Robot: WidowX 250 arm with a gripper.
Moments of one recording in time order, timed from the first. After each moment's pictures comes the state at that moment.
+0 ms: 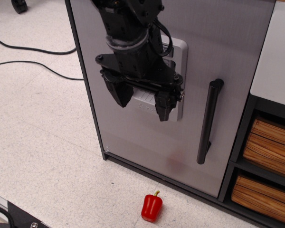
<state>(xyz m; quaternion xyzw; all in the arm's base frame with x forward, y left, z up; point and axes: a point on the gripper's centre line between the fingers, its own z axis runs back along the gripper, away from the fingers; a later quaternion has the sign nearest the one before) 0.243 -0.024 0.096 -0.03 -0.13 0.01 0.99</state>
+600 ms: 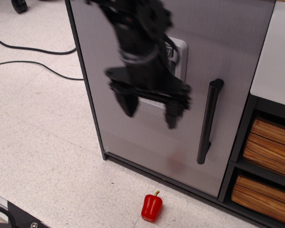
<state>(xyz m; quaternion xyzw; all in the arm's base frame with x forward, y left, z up) 0.254 -0.042 0.072 -0.03 -0.11 0.03 0.99</state>
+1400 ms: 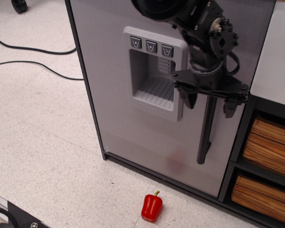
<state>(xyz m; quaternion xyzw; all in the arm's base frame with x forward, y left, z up) 0.340 -0.081 0.034 -0.05 -0.20 0.04 0.98</state>
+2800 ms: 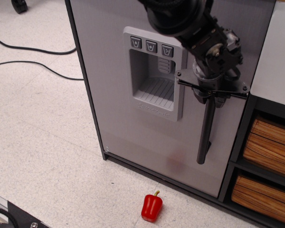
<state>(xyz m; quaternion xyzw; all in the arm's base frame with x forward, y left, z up) 0.358 -0.081 0.023 -0.03 -0.27 0.04 0.96</state>
